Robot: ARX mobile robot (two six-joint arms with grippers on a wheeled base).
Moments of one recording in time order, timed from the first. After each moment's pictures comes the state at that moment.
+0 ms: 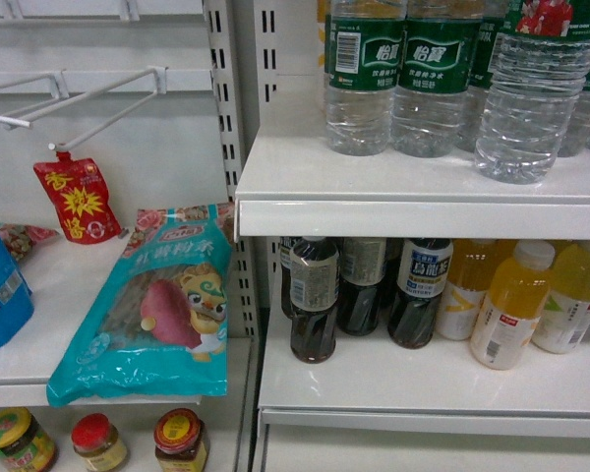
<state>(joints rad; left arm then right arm) 0.00 0.01 0.01 0.00 0.00 0.00 0.00 0.59 0.07 0.52 0.00 0.00</state>
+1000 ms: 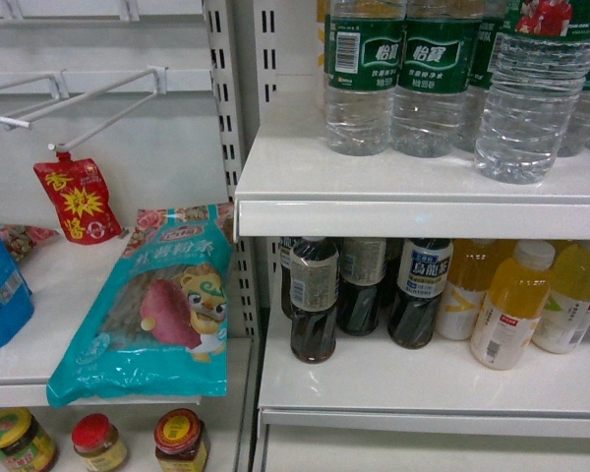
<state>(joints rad) 0.00 0.01 0.01 0.00 0.00 0.00 0.00 0.24 0.01 0.24 0.00 0.00</state>
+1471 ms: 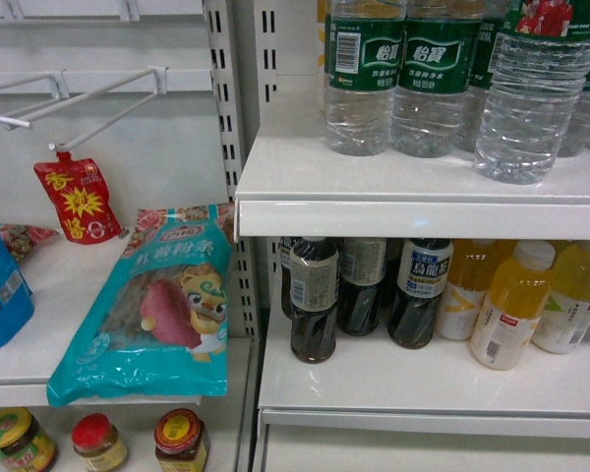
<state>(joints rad) 0.00 0.01 0.01 0.00 0.00 0.00 0.00 0.16 0.01 0.16 0.00 0.00</state>
